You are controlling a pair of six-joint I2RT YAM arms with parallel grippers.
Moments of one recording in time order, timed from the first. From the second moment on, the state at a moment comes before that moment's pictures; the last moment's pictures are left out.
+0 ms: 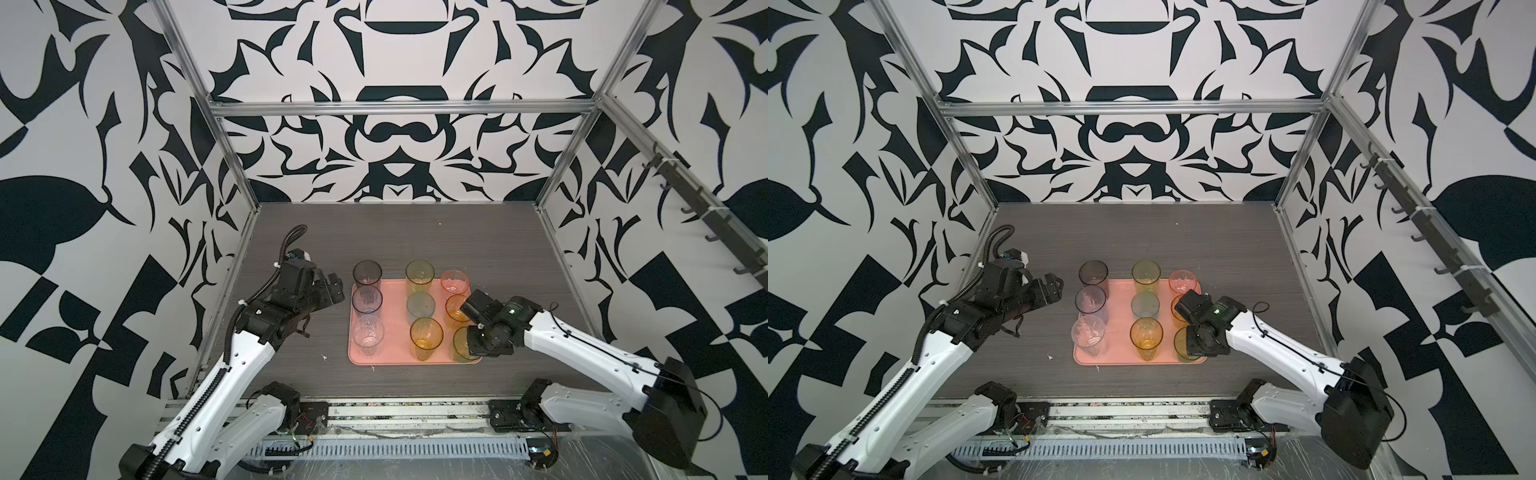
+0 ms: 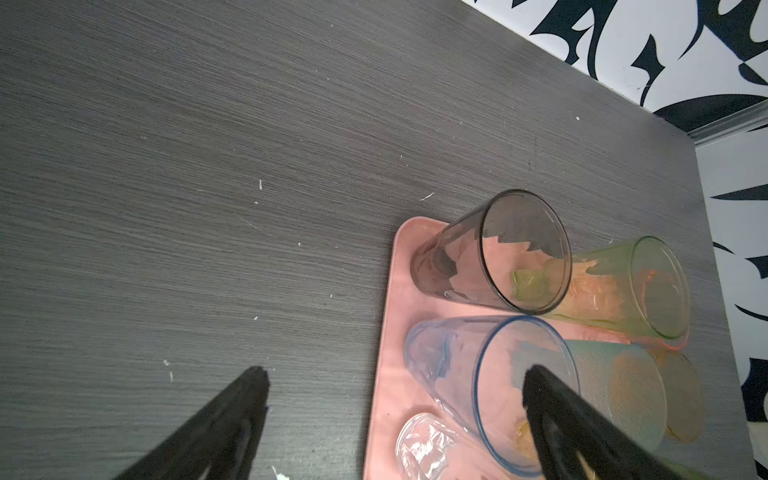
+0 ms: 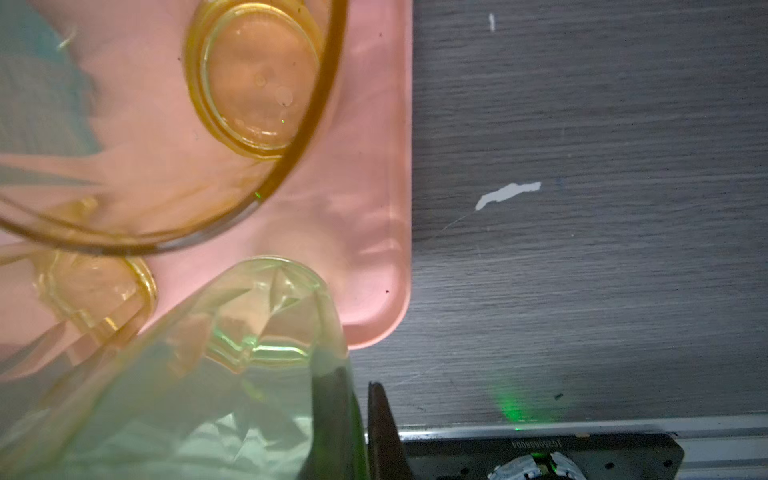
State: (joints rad) left arm -0.42 0.89 0.87 -0.75 -0.09 -0.62; right arm 0.73 1.15 0.77 -1.08 0.07 0.79
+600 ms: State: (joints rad) left arm -0.42 0.89 0.86 -0.74 -0.08 -0.62; right arm 0.73 1.21 0.76 -1.04 0.10 0.78
